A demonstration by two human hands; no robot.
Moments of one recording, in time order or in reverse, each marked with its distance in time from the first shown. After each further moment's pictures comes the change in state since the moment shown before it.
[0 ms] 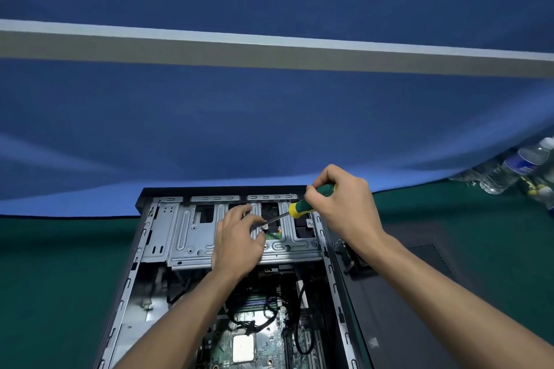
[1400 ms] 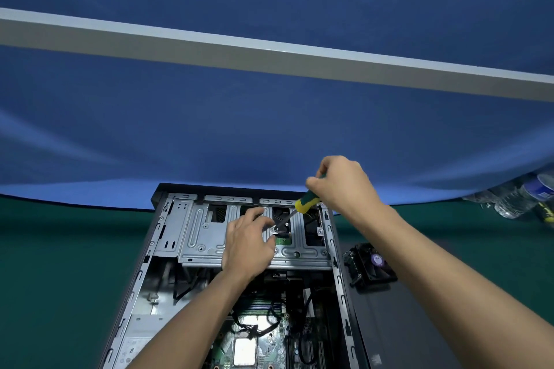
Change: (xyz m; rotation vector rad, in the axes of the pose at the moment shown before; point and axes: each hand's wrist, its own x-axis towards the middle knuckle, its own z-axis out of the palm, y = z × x) left_hand -0.001 0.004 -0.001 0.013 -0.025 -0.050; right_hand 0.040 -0.042 0.006 -0.338 -0.189 0.134
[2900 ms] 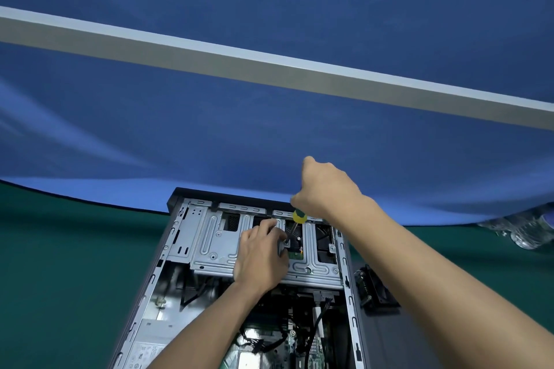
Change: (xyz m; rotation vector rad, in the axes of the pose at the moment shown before) left_hand -0.003 0.005 -0.004 0.067 0.036 0.081; right_hand -0.004 -0.067 0.000 -0.362 -0.224 -0.111
